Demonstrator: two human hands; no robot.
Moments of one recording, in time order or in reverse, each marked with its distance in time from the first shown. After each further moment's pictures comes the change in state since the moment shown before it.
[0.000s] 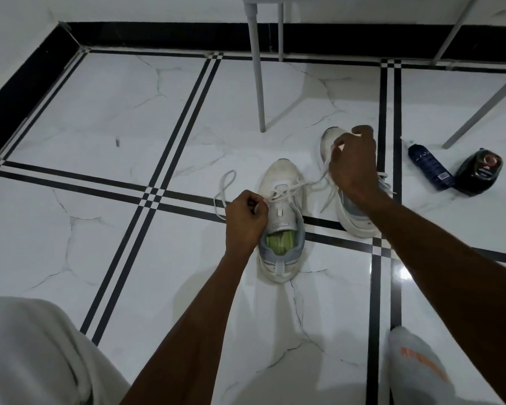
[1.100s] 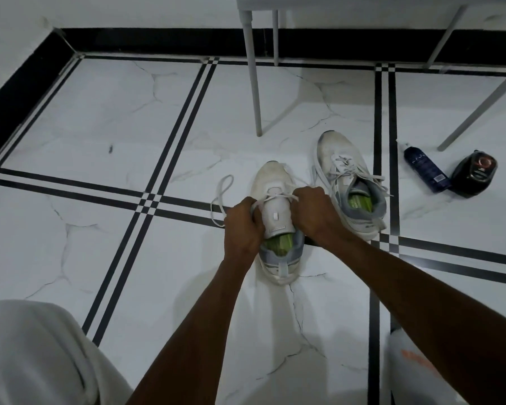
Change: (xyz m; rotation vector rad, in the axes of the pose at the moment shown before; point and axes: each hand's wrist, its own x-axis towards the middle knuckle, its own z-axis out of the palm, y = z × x) left_hand 0.001 -0.008 0.003 0.268 -0.030 0.116; right_hand -0.076 -0.031 0.038 -0.002 -0.439 -0.003
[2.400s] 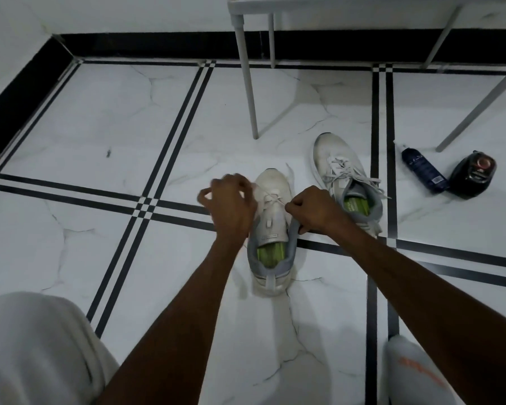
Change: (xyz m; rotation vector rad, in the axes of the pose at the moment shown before) left_hand 0.043 0.026 -0.013 0.351 0.212 0.015; right_hand 0.002 -0.005 -0.047 0.253 -0.306 0.096
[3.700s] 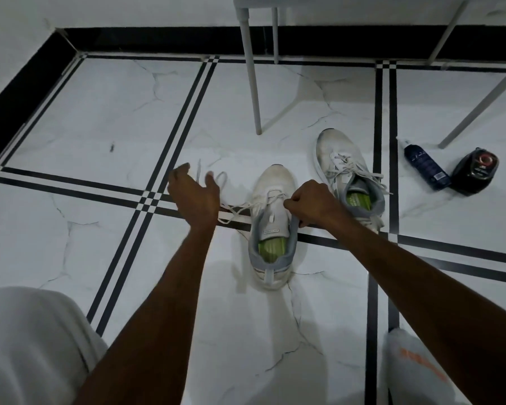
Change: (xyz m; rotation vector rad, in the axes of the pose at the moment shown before) left_hand 0.020 -0.045 -0.027 -0.263 0.195 -0.395; right_hand 0.012 0.000 0.012 -0.069 0.069 0.016
